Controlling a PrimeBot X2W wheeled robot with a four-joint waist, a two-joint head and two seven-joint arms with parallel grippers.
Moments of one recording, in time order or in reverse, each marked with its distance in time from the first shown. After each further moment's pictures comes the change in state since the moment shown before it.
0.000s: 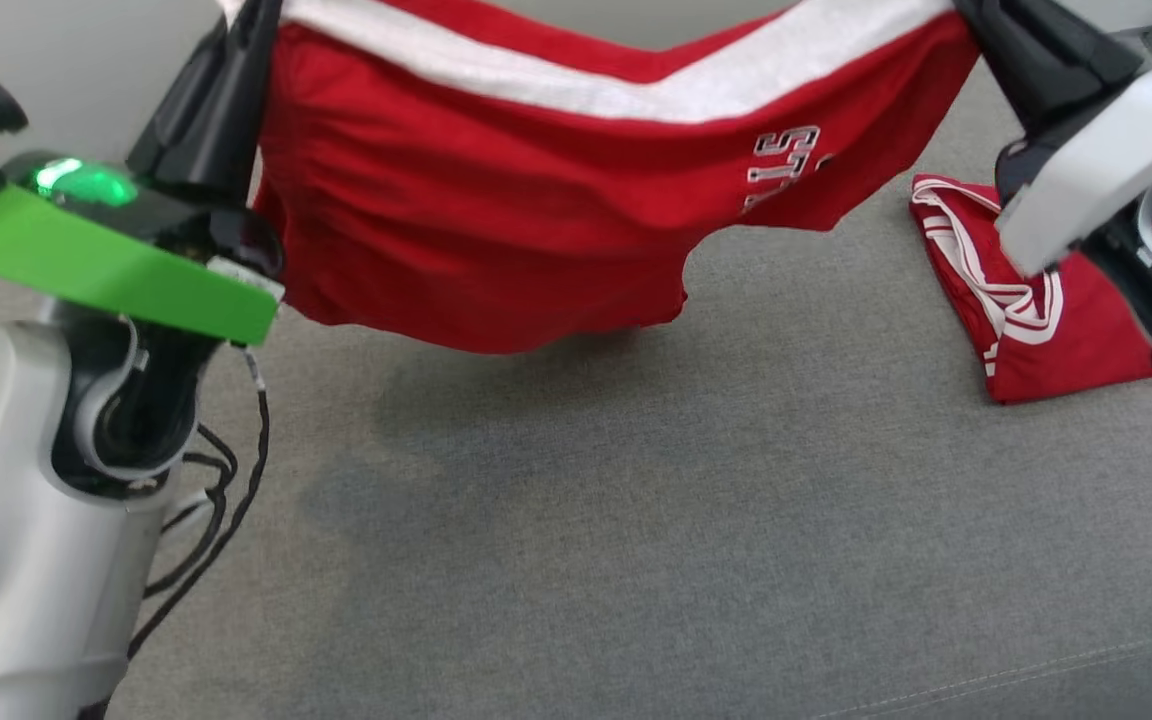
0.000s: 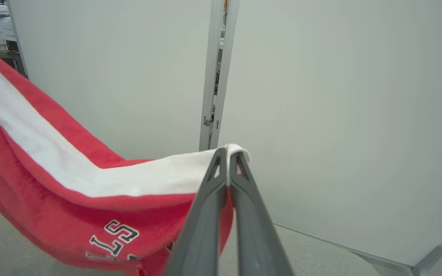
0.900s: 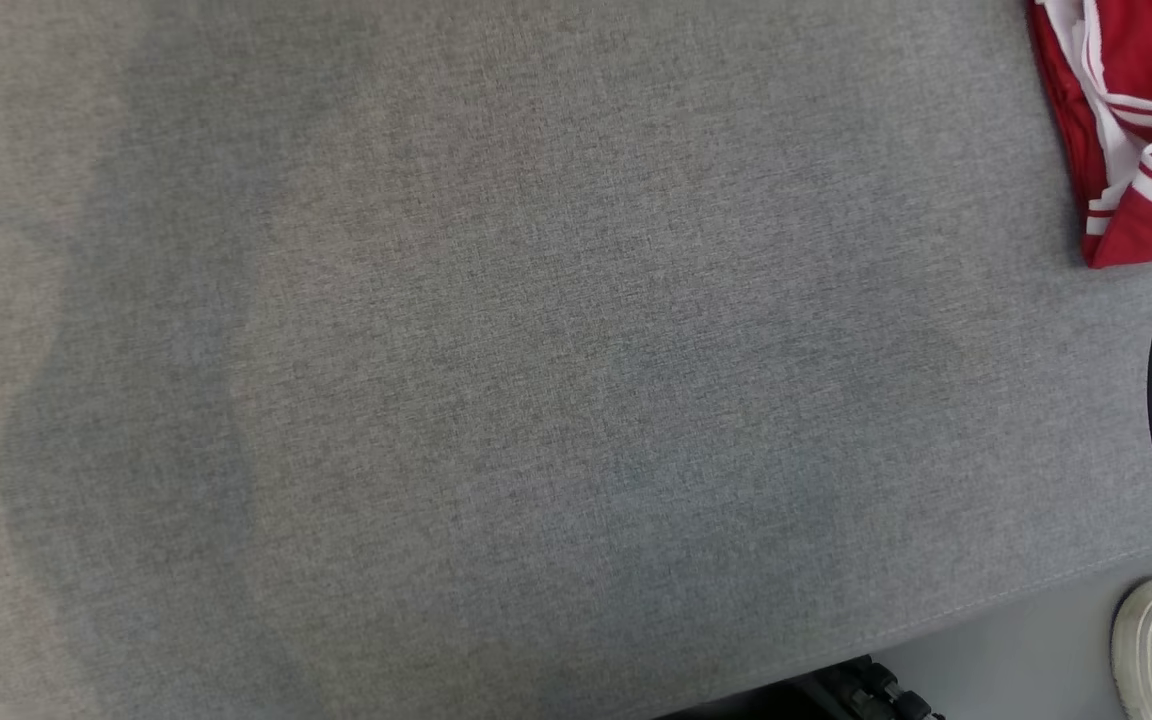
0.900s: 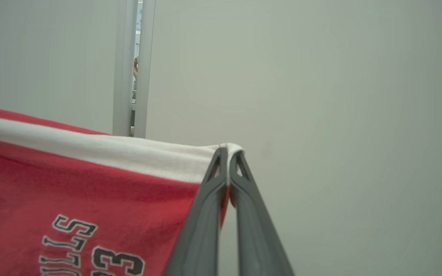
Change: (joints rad) left arm -0.797 -0.058 0.051 0.282 0.175 0.026 -0.141; right arm -0.825 0.199 -0.089 0.627 -0.187 0.000 -0.525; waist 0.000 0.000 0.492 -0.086
